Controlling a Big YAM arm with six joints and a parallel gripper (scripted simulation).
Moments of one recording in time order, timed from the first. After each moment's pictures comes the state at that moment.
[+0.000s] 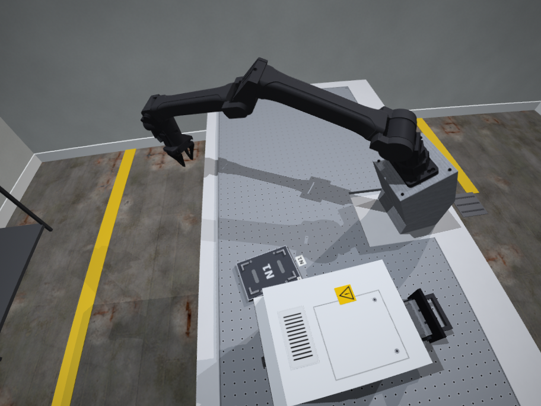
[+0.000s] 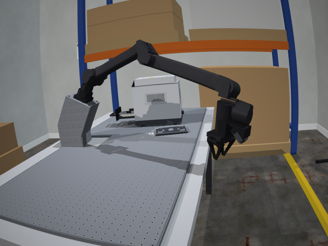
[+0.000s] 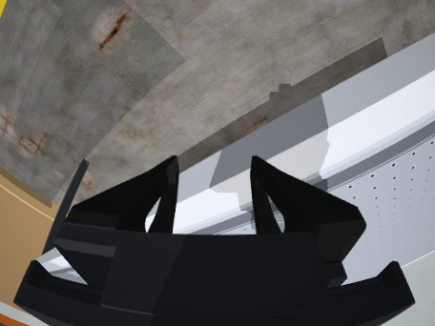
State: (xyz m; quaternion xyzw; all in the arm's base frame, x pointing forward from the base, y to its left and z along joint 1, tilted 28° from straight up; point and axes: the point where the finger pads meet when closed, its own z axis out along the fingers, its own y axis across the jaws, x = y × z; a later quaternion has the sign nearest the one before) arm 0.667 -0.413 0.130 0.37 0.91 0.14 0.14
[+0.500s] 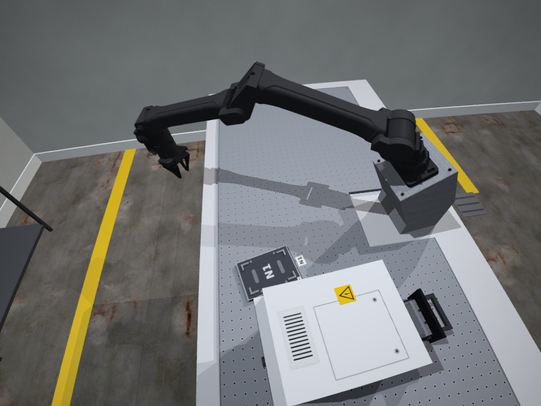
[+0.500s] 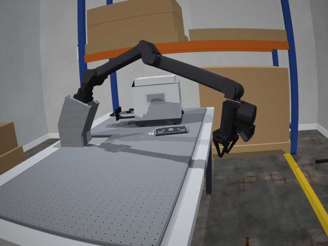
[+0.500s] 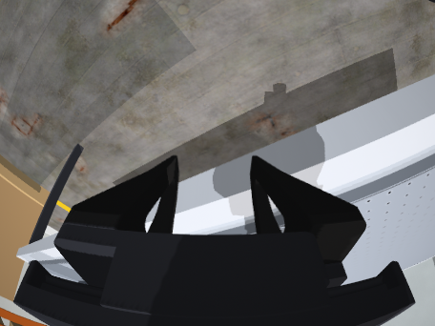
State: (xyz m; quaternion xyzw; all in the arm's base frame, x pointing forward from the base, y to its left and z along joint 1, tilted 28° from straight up) arm 0.691 -0.364 0.130 0.32 0.93 0.14 0.13
